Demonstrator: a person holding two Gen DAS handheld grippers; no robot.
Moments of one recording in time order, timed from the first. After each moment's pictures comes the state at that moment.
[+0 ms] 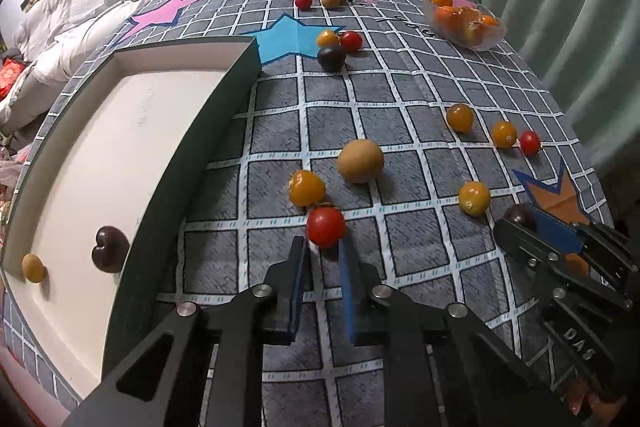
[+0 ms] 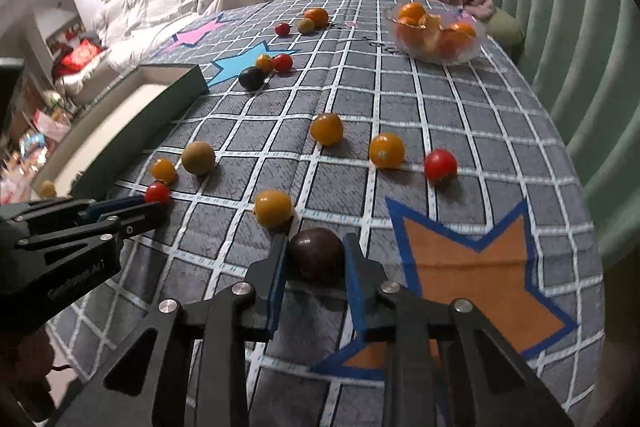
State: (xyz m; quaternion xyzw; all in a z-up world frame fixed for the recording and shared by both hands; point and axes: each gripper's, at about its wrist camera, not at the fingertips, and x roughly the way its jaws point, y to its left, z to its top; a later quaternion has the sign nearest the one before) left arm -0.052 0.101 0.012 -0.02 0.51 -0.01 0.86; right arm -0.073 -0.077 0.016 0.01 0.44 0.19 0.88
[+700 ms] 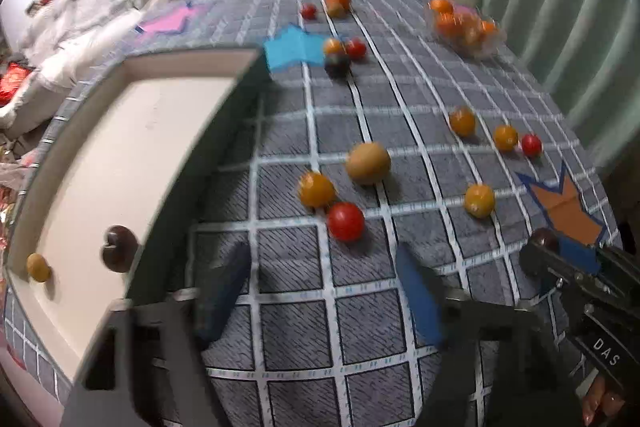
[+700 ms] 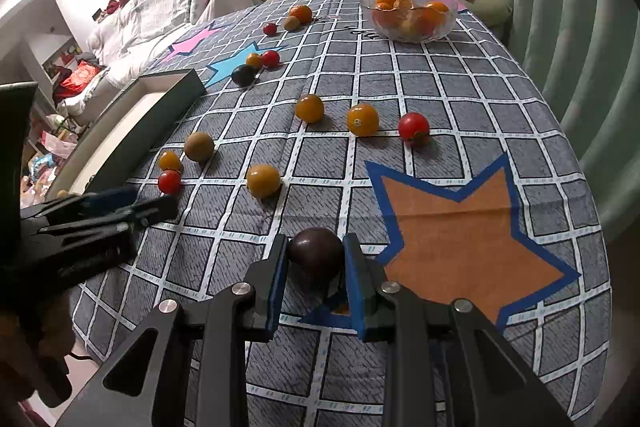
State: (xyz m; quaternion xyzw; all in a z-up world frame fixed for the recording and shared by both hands) left arm -0.062 0.103 0.016 -0.01 0.48 0.00 0.88; right arm -0.088 -0.094 0.015 0.04 0.45 0.18 0.87
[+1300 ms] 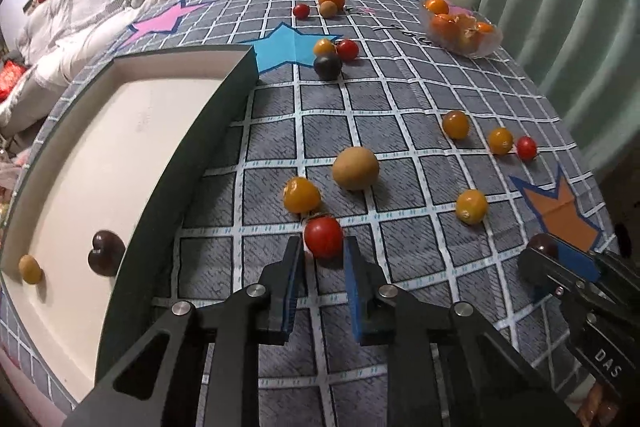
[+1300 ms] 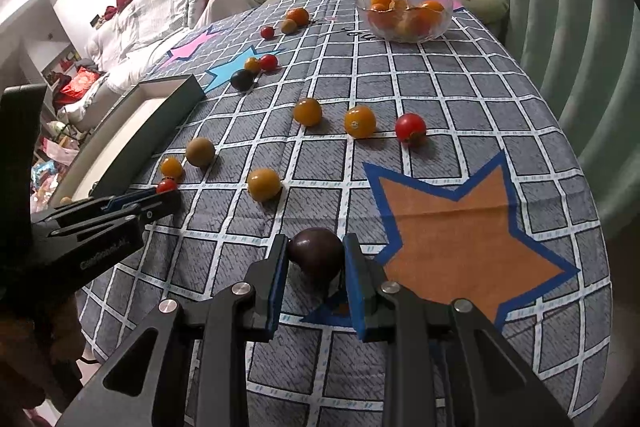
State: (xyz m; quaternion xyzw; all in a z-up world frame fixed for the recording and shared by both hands) left arm -0.055 0.100 0.013 -0.03 0.49 -0.02 0.87; right arm -0.088 -0.097 0.021 0.06 0.45 0.18 0.87
